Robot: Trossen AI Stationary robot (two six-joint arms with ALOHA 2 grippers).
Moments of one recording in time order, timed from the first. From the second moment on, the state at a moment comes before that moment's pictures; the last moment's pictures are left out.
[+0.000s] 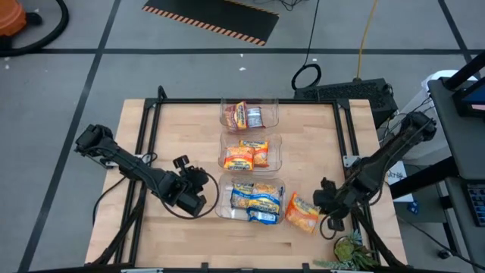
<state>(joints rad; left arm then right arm) -0.51 1.52 1.15 -1.11 -0.63 -0.82 0.74 1.06 0.67 -0.69 0.01 0.85</state>
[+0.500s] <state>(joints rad) -0.47 1.52 1.15 -1.10 -0.77 -0.76 0.72 1.00 0.93 -1.17 0.43 0.87</state>
